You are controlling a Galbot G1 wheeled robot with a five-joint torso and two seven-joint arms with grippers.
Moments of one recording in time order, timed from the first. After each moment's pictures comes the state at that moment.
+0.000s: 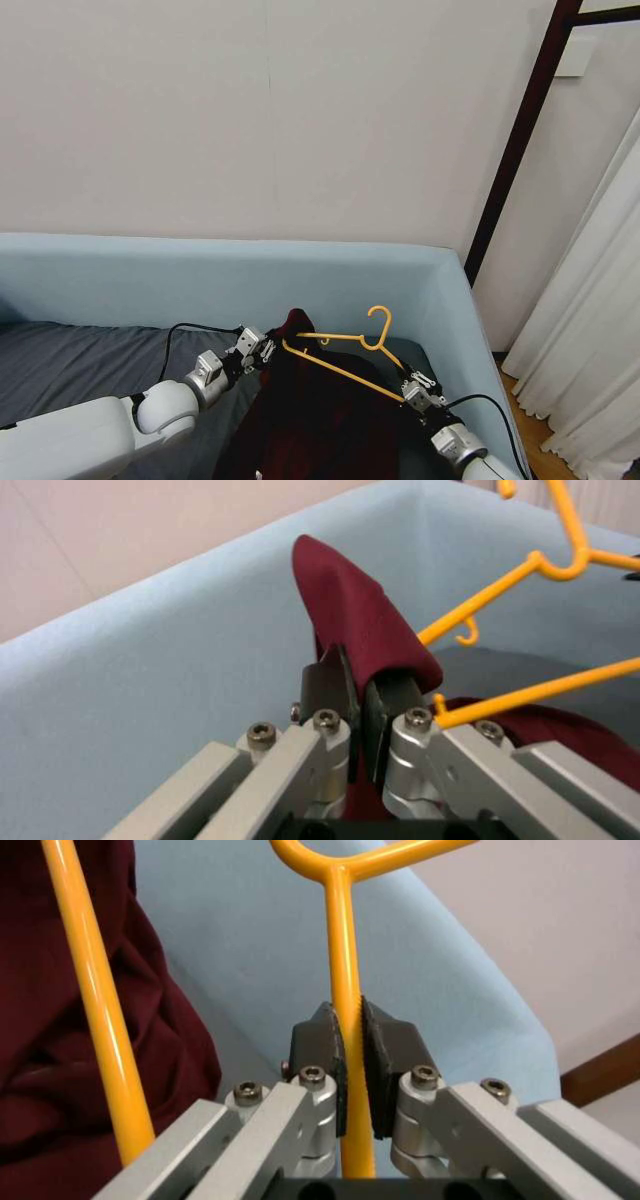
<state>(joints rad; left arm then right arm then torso) 0.21 -0.50 0.95 -1.74 -0.82 -0.28 -0.21 -1.07 0.87 -0.04 1.60 -0.10 0.05 0.27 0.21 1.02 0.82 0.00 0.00</state>
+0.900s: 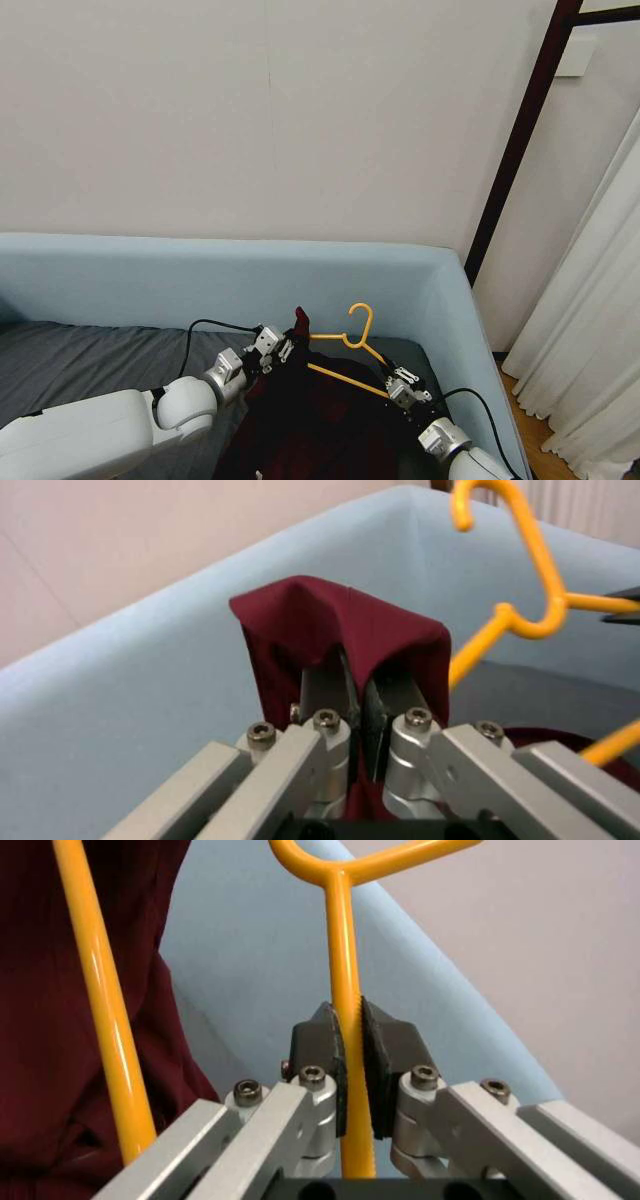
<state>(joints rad) 0.10 -0.57 1.04 -1.71 -0.84 -0.25 -0.24 -0.98 0.88 -0.15 1.59 -0.17 0.14 0.27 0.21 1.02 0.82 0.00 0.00</state>
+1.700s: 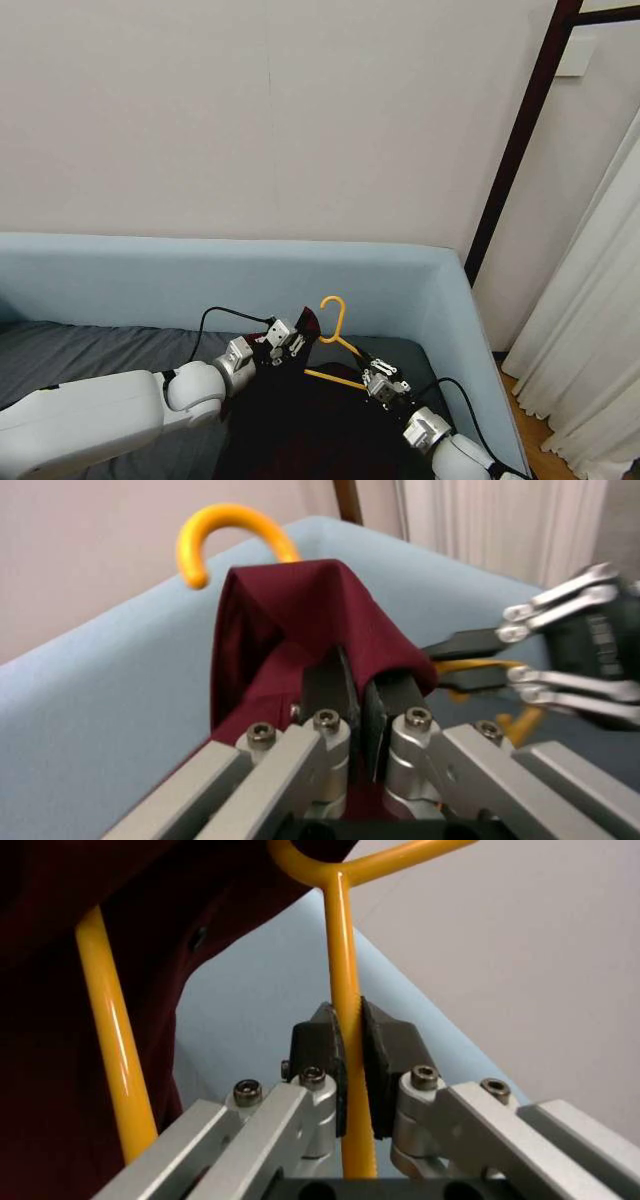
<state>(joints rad) -0.09 -0.61 1.24 -1.78 -0.90 -0.26 -0.18 -0.81 0.91 -0.30 1.57 -0.10 0.19 0.26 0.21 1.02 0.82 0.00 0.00</state>
